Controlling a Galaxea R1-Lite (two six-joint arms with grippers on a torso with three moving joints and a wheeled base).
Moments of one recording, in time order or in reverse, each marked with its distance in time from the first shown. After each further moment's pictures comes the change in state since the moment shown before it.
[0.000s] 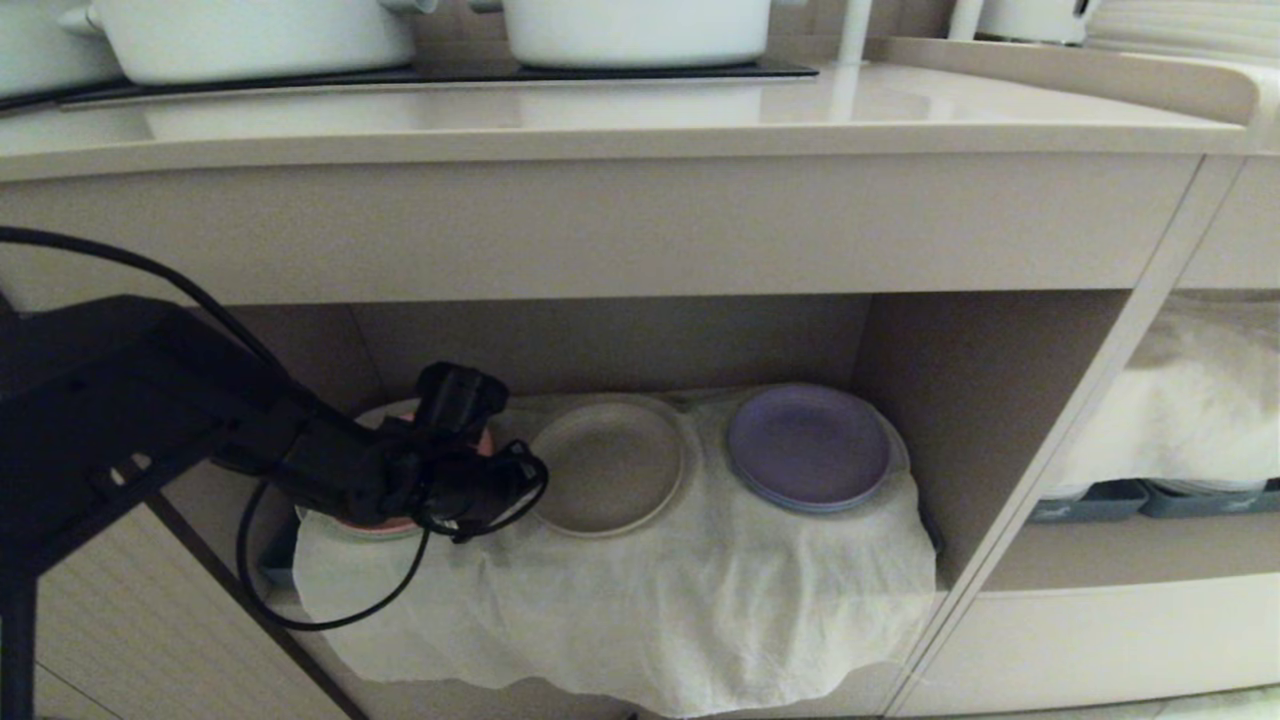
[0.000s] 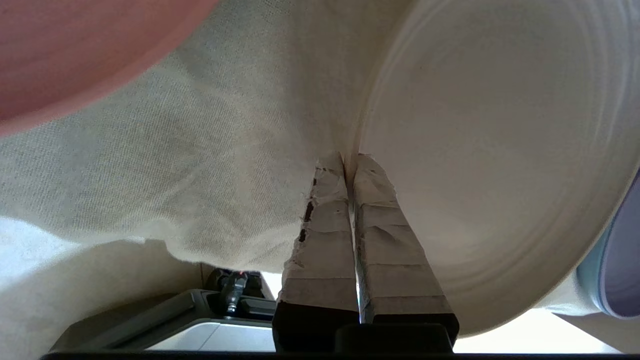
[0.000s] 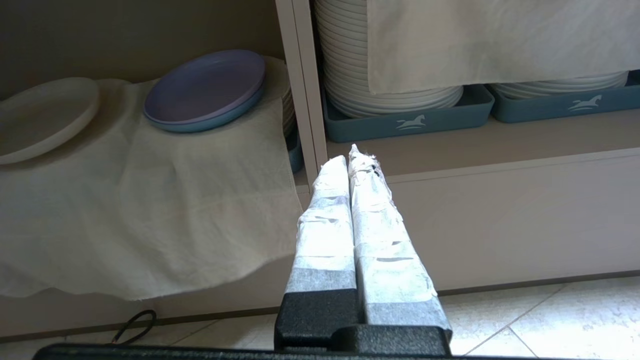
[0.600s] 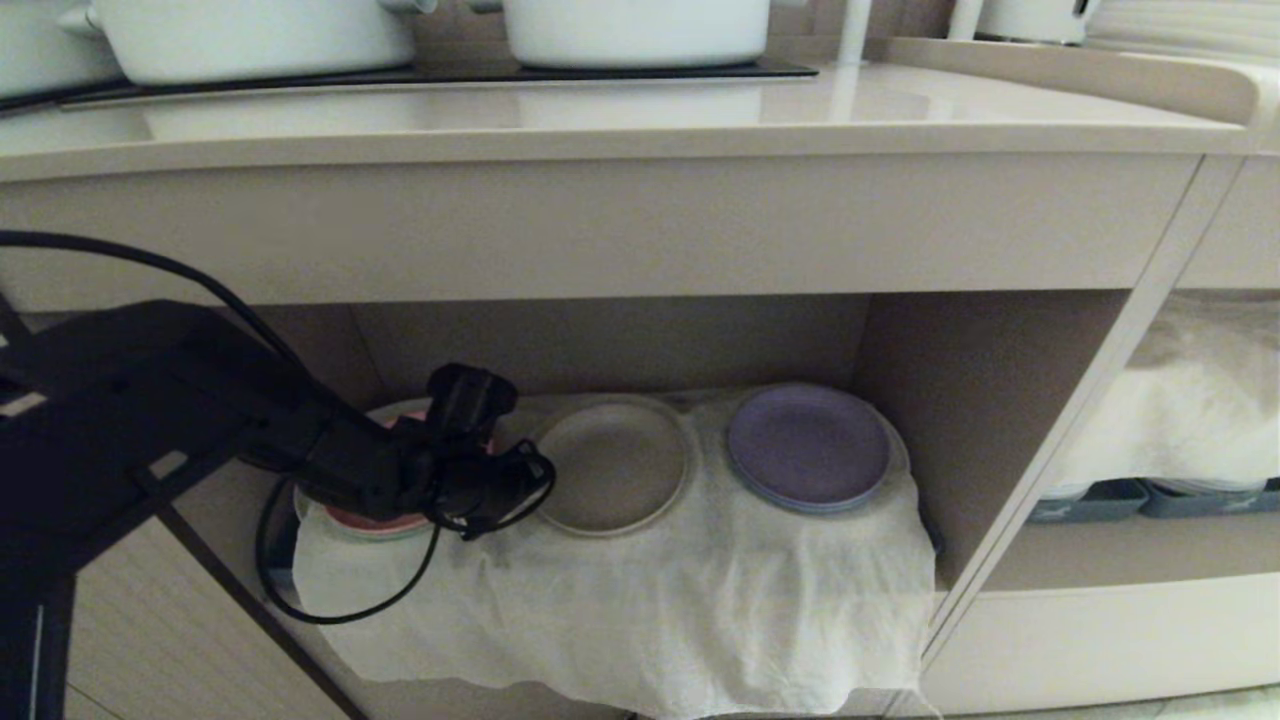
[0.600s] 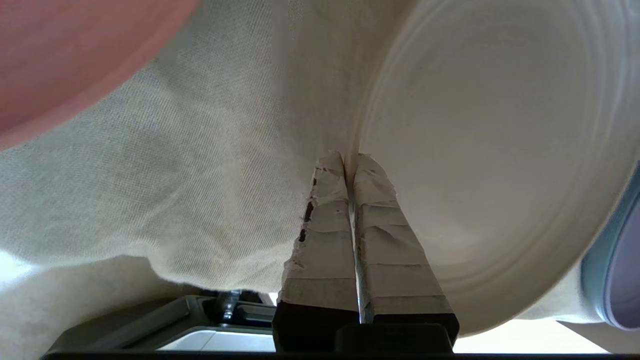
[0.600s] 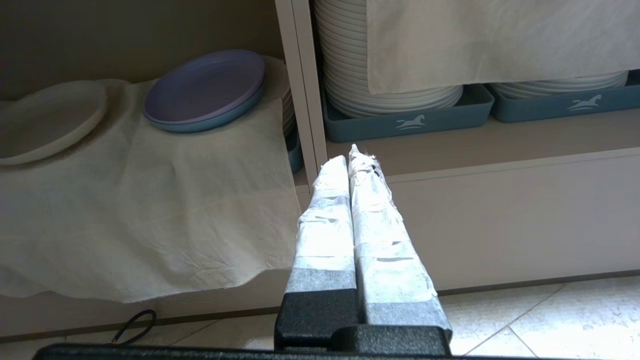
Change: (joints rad) left arm 0.000 0.041 -0.040 0.002 -0.001 -0.003; right arm 0.000 0.000 0.000 0.000 0.000 0.000
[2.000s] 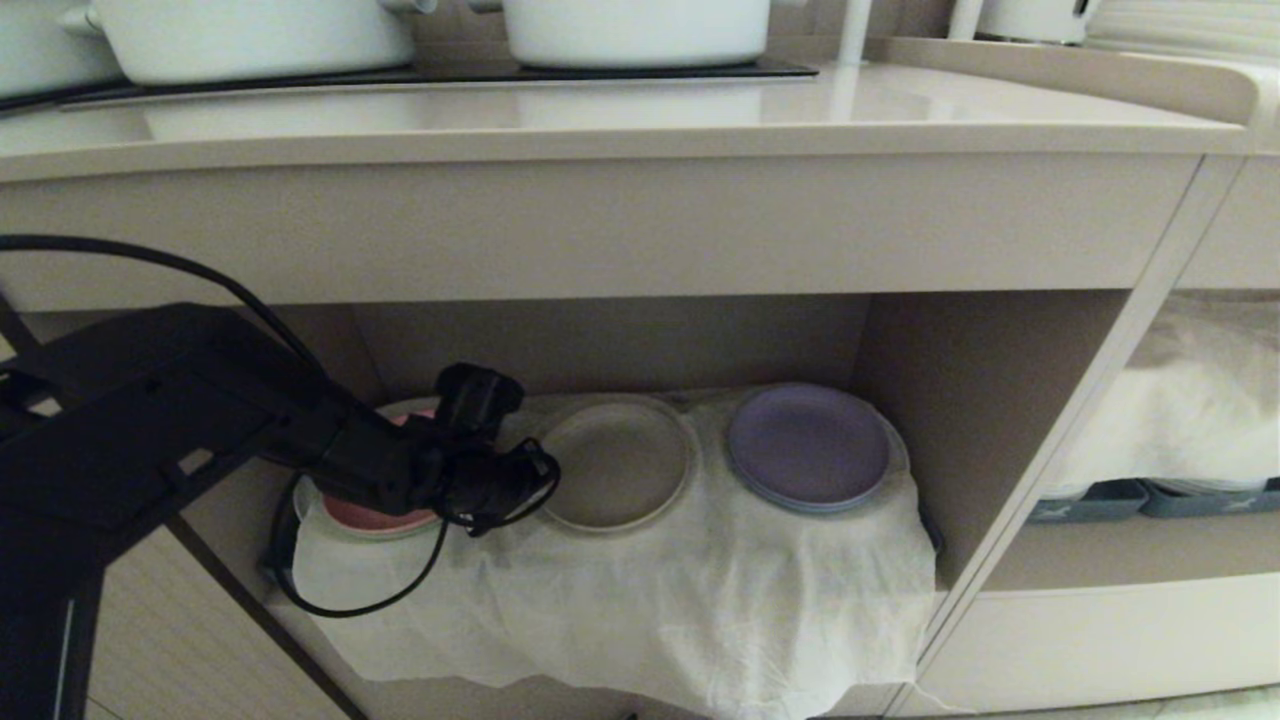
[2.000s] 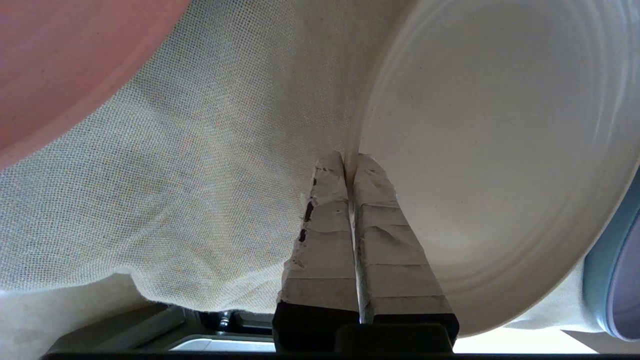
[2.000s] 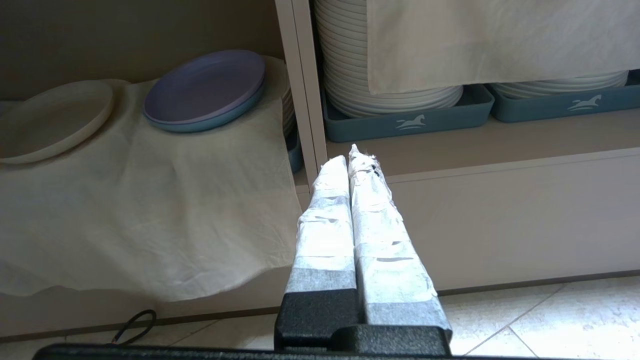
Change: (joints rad) left arm -0.001 0.031 -0.038 0.006 -0.002 0.000; right arm 0.000 0.000 0.000 0.000 0.000 0.000
